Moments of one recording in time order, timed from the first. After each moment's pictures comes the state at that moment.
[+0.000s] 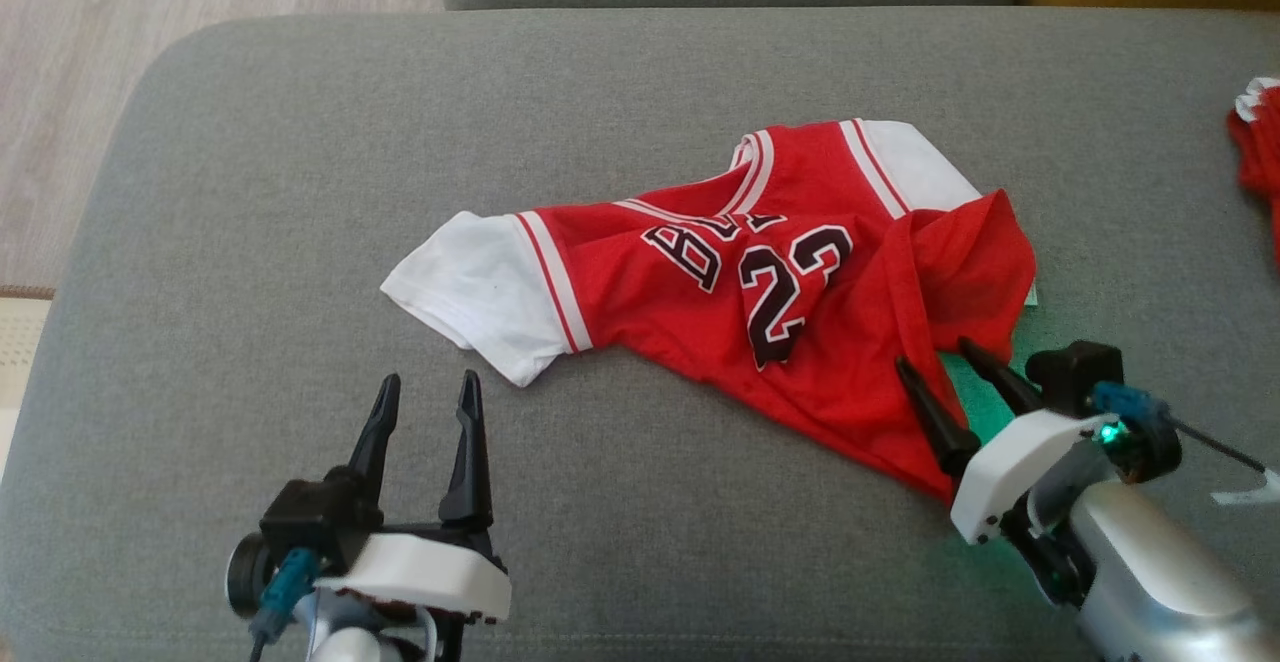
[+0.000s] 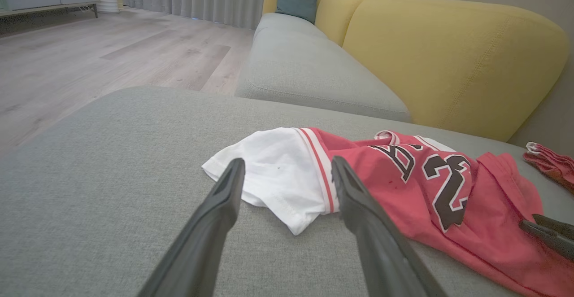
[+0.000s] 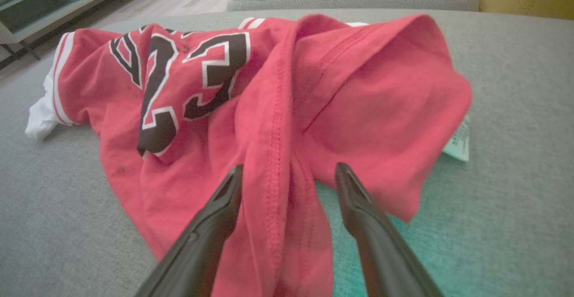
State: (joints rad) left arm 0.04 0.05 -0.31 0.07 -0.27 0.15 -0.25; right arm -0.38 -0.32 0.58 0.71 0.54 0.13 -0.13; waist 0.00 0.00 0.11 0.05
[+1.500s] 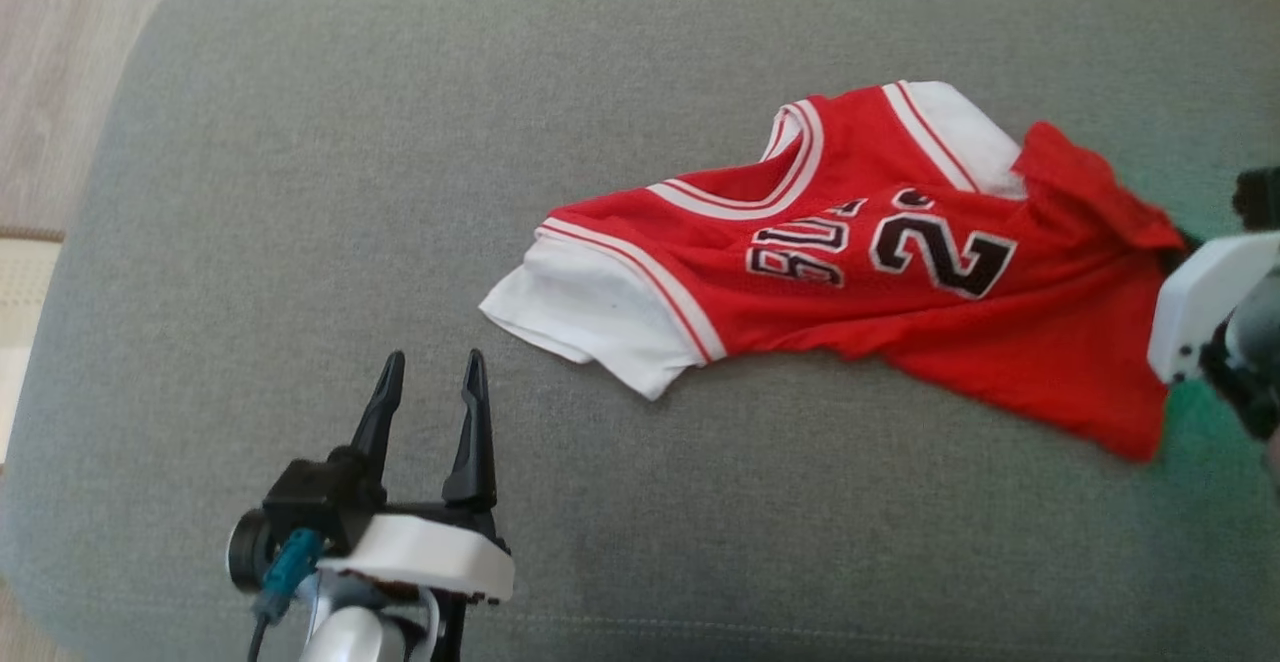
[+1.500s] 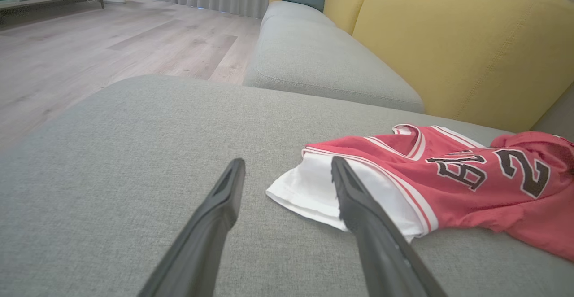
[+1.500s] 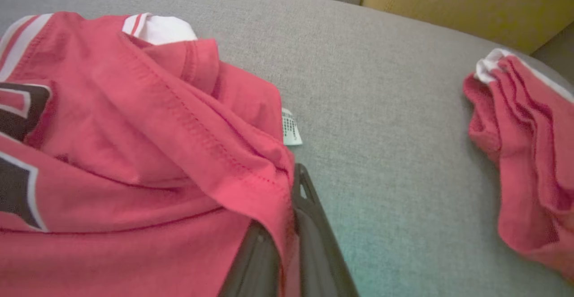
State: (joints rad) left arm 0.01 0.05 -0.32 0.07 -0.26 0.14 -0.25; right arm -0.60 -0.49 0.36 0.82 0.44 0.13 0.22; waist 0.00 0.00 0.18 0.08
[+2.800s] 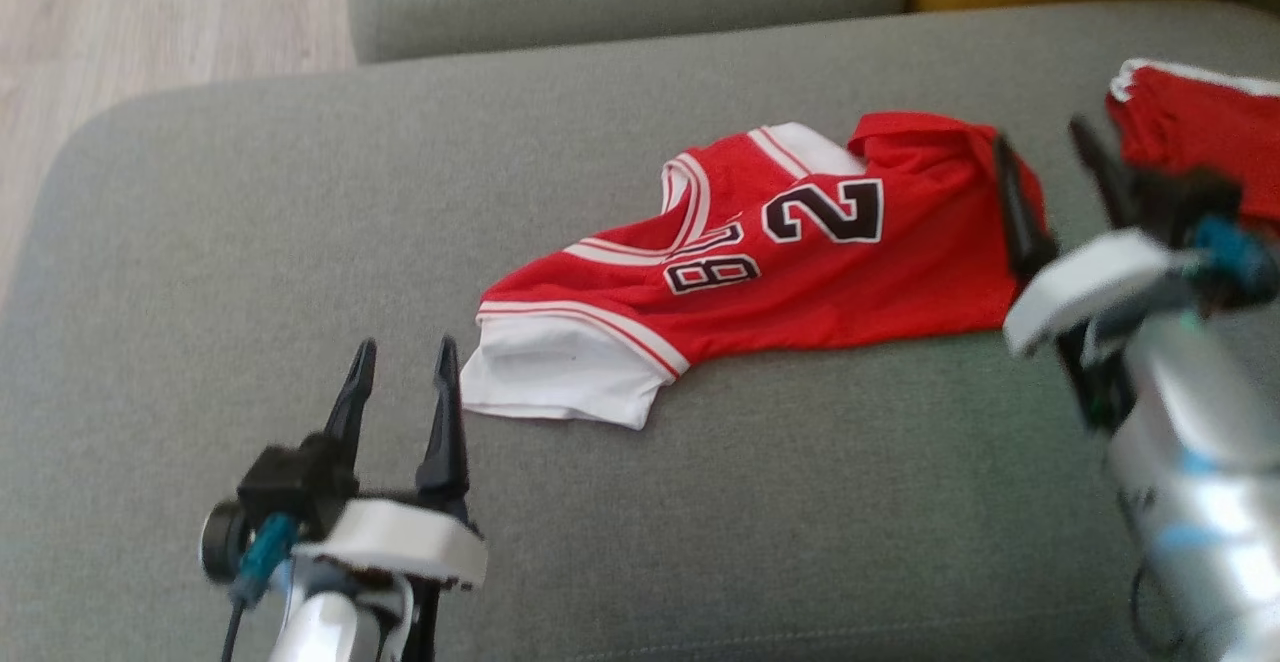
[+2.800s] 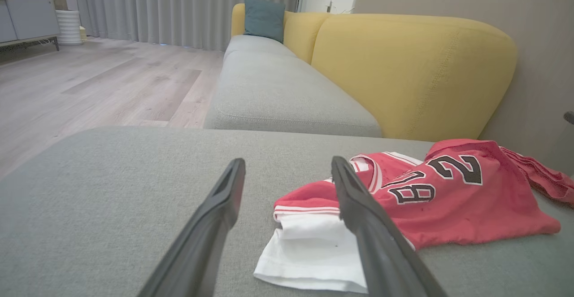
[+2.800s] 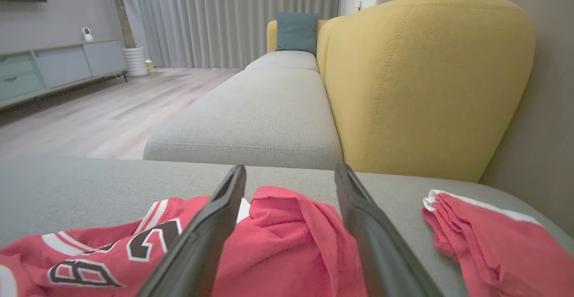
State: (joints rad) left arm -0.03 0.05 -0.26 0.12 -0.23 0.11 -0.25; right arm -0.66 -0.26 0.29 0.84 0.30 0.13 -0.24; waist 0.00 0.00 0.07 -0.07
